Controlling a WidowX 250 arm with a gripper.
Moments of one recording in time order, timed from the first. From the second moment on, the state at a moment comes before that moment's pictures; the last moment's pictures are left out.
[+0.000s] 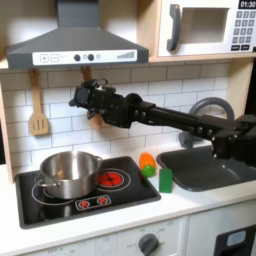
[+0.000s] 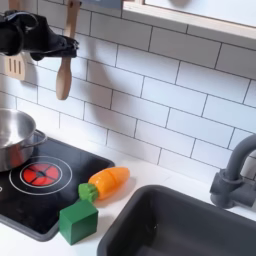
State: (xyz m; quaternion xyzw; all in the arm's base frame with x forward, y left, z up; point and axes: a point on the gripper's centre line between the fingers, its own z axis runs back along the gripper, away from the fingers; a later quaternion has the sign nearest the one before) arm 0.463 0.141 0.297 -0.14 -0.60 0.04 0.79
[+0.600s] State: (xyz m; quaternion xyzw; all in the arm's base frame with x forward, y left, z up) arm 0.472 0.146 0.301 -0.14 -0.59 0.05 0.79
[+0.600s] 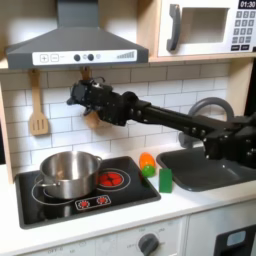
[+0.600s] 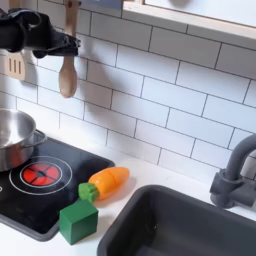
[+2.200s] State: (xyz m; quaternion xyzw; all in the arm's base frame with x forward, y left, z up) arm 0.448 0.145 0.325 -0.17 -0.58 0.06 0.79
